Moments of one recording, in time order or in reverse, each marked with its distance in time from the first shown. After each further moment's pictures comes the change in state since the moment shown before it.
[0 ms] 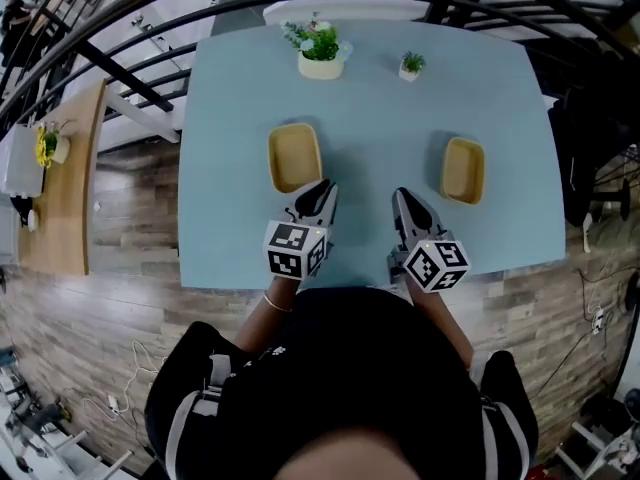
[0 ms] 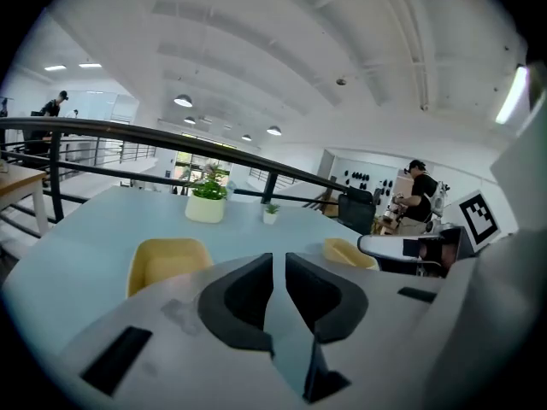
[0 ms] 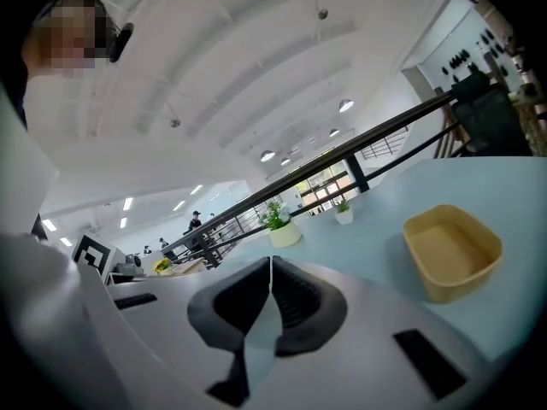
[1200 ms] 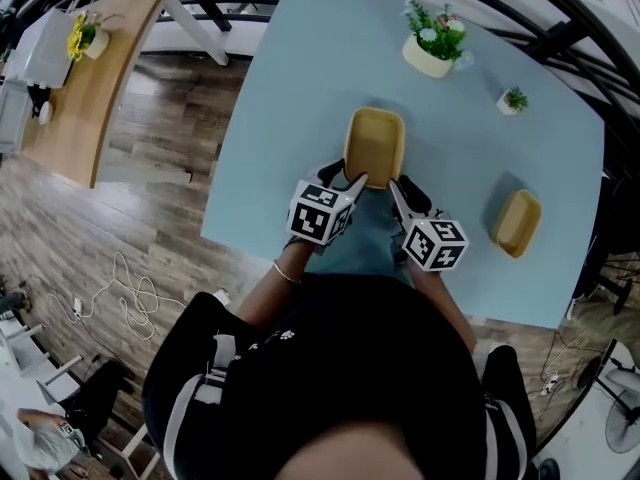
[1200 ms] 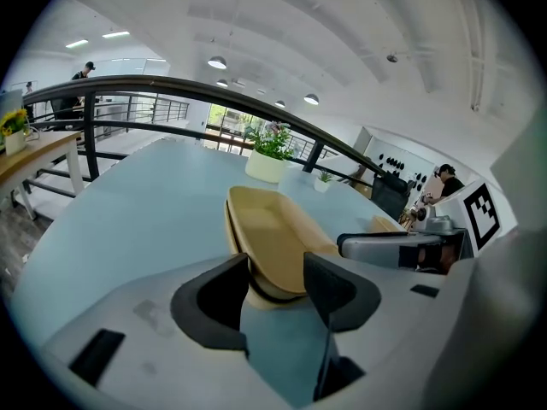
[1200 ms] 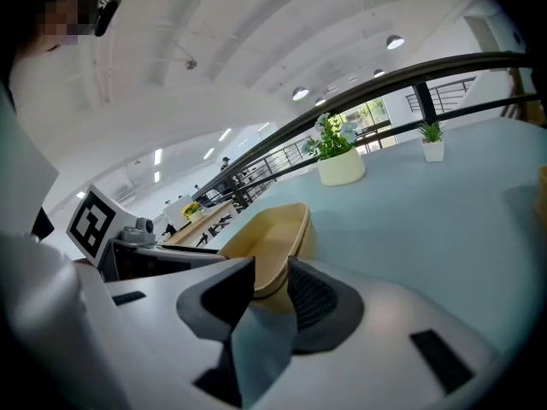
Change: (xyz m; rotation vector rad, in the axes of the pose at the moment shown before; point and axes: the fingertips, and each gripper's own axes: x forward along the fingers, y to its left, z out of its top) left arm -0.011 0.118 -0.055 -0.183 0.226 0.137; right arm 0.132 0.073 -0.096 -0.107 0.407 0.199
